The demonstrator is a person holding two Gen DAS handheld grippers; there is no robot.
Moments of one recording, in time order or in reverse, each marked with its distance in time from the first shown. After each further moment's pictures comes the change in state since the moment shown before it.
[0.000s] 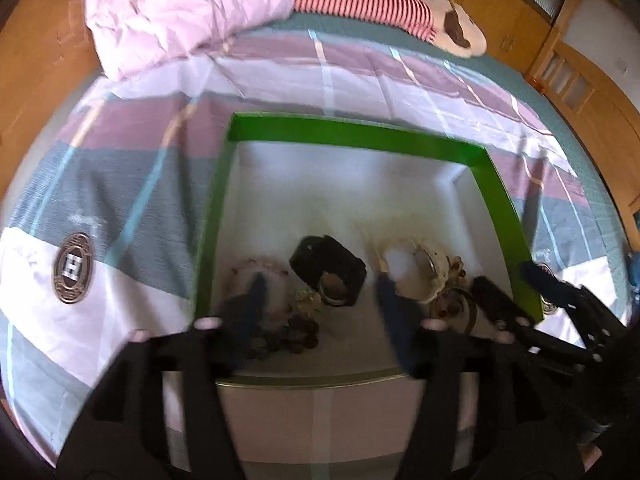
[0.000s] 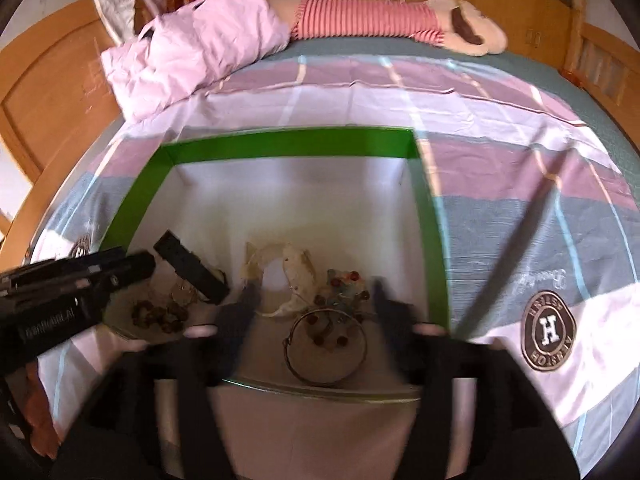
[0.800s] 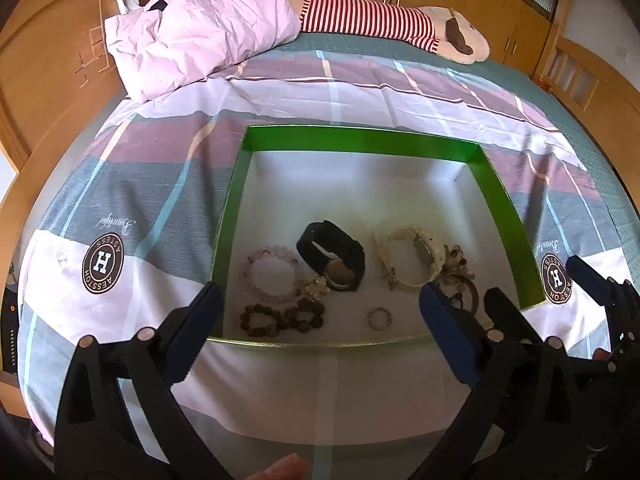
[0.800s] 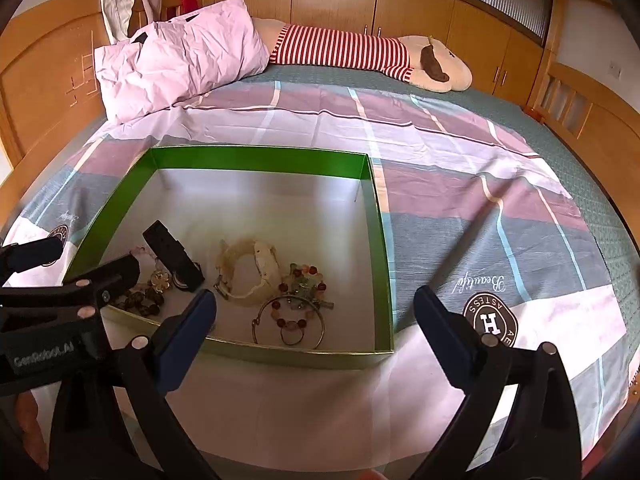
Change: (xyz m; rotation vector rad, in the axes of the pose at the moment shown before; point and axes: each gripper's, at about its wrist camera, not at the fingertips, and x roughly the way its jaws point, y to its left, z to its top) left arm -0.026 -0.017 -0.022 0.039 -0.054 0.078; right arm -0.028 0.009 -0.018 -0.086 -0.060 -0.159
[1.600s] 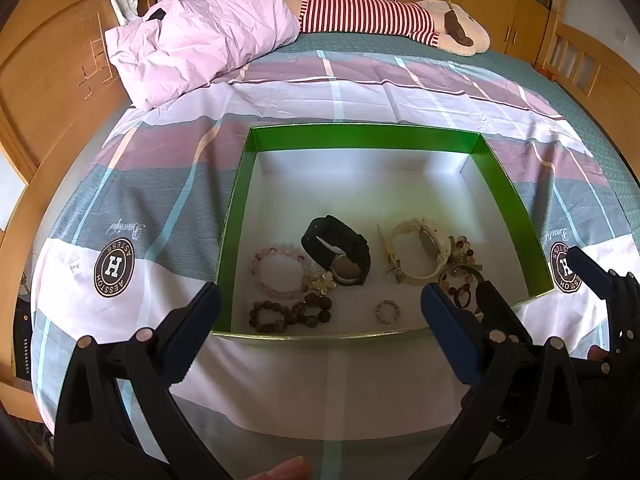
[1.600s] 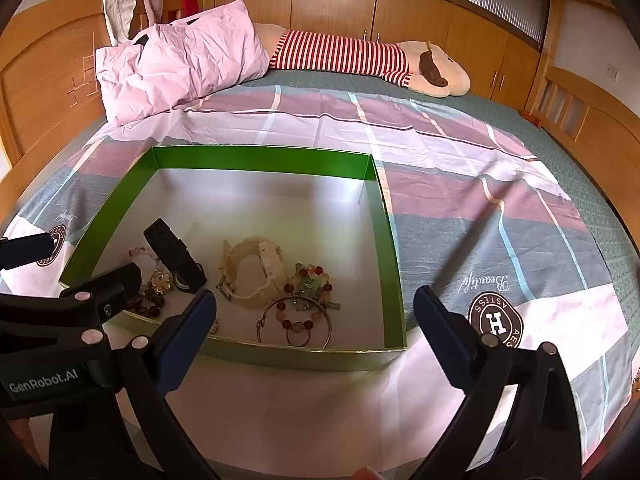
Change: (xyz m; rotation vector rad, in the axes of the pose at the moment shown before) left arm -0.004 -0.005 -0.004 0.035 0.002 0.039; right arm 0.000 0.009 -0.006 0.005 -0.032 -0.013
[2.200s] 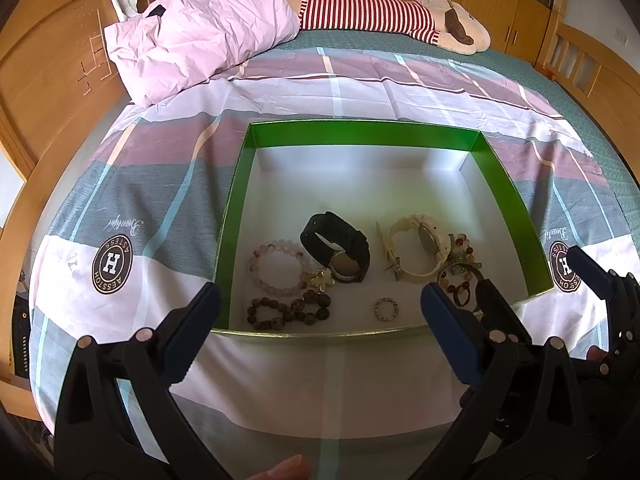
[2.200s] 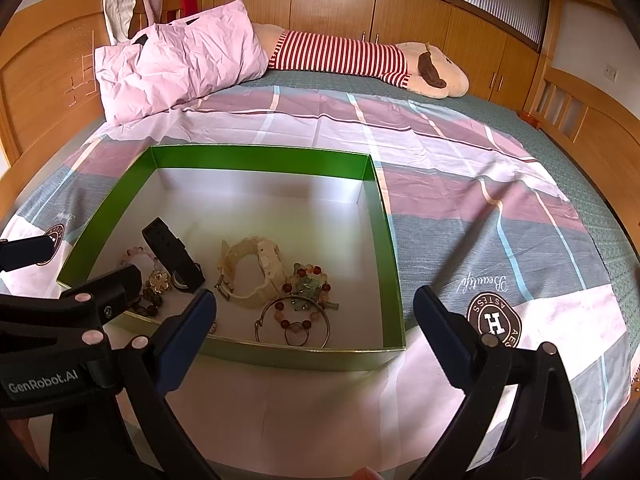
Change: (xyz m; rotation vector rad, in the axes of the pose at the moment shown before) left arm 0.002 0.000 -0.002 -0.003 0.009 -0.002; right arm 0.000 0.001 0.000 0.001 -0.002 -0.006
